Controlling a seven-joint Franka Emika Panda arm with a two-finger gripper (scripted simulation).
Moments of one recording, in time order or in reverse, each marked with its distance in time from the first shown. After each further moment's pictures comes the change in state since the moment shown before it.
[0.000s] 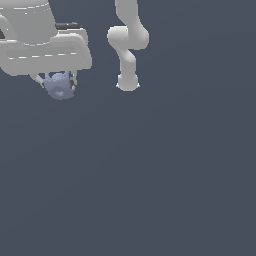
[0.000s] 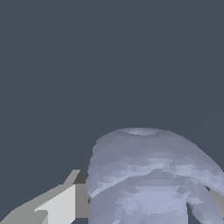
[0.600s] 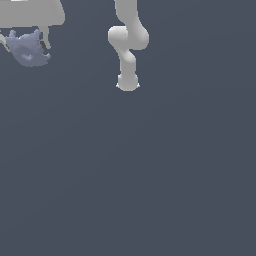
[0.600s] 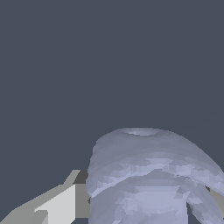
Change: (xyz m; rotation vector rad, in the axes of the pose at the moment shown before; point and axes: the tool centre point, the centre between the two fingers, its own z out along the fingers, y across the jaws) arm -0.027 0.040 -0.086 -0.001 0.000 0.000
